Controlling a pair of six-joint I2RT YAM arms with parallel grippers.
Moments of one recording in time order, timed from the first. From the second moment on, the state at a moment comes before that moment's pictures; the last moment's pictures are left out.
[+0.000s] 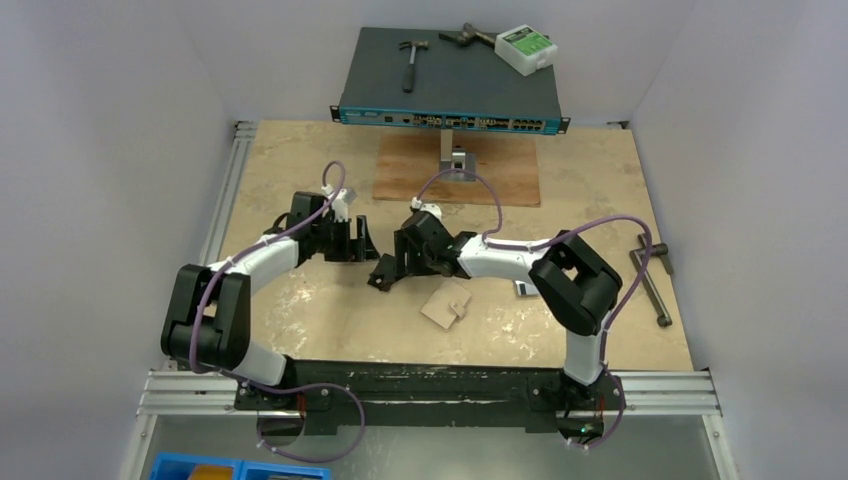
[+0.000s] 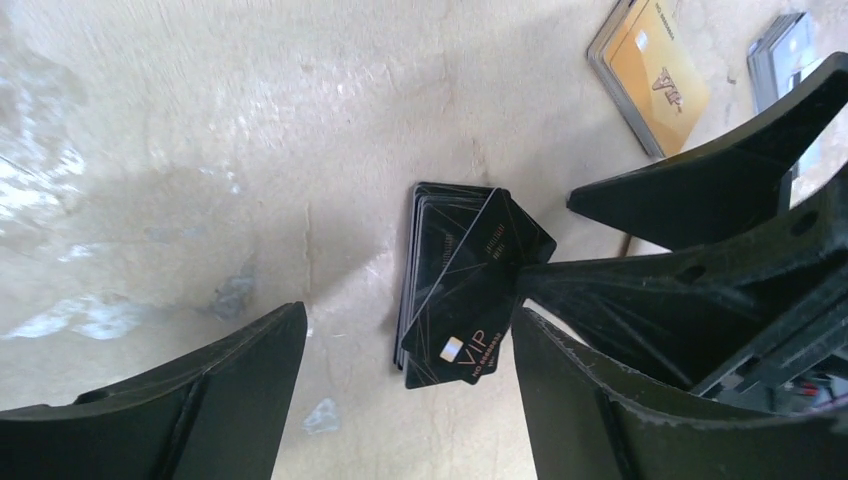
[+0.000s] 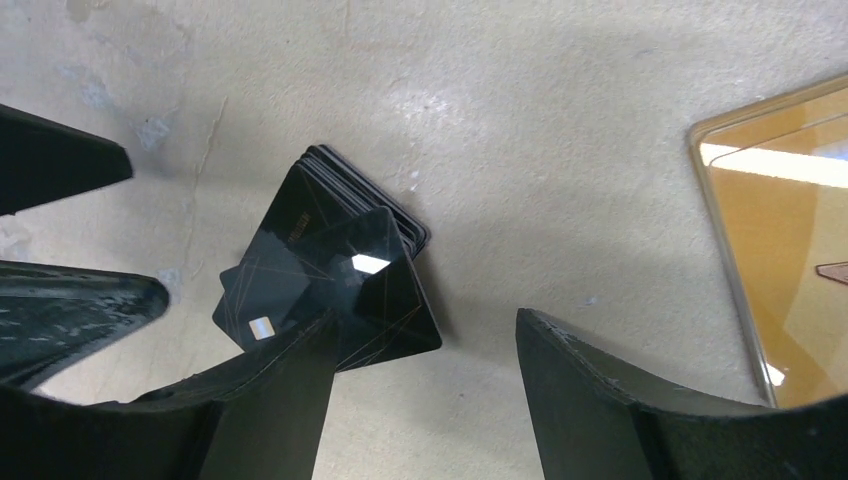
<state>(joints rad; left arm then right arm) -0.19 1.50 0.75 -0.14 0.50 -0.26 0.88 1.90 1.16 -0.16 0.16 0.72</state>
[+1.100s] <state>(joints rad) -0.32 1.61 1.02 -0.52 0.38 0.53 0.69 1.89 0.92 0.30 -0.29 0.92</state>
